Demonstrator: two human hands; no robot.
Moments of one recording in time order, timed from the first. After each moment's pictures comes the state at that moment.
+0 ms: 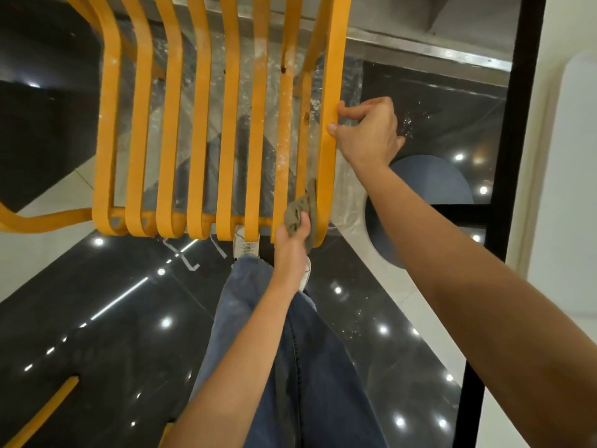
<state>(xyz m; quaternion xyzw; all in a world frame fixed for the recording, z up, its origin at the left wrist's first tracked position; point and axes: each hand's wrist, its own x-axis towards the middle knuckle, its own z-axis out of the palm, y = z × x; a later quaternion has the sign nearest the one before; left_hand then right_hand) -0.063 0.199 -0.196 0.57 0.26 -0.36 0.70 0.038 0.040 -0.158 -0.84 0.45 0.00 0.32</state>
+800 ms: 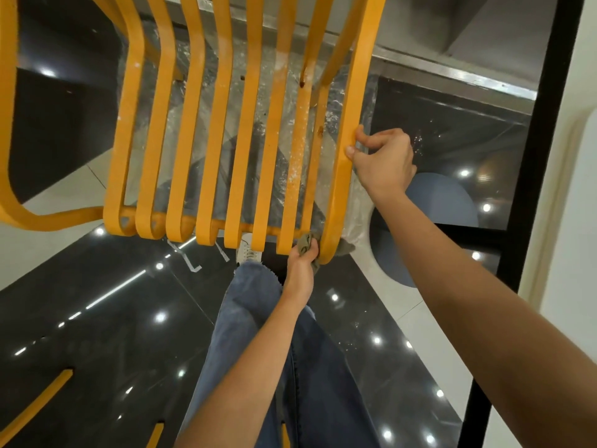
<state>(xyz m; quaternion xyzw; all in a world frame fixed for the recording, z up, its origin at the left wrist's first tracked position) -0.065 0.194 -0.212 0.52 0.34 -0.39 0.68 0.037 0.035 -0.166 -0.83 0.44 0.02 0.33</state>
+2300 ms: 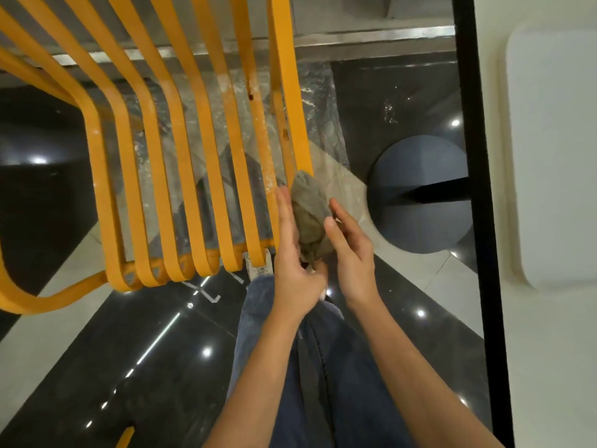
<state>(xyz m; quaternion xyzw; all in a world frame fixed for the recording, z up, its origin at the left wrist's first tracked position) -0.048 0.202 -0.152 0.68 -0.12 -0.33 0.65 -0.094 0.124 -0.145 -0.55 0.47 -0.09 0.68</state>
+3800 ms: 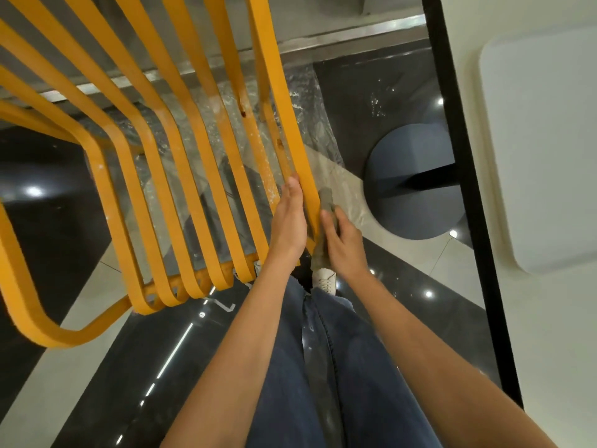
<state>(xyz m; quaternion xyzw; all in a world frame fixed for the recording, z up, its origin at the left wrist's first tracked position) 0.041 0.167 -0.147 0.72 -0.01 -0.45 0.52 -0.065 0.114 -0.181 -0.70 0.47 -0.02 0.54</state>
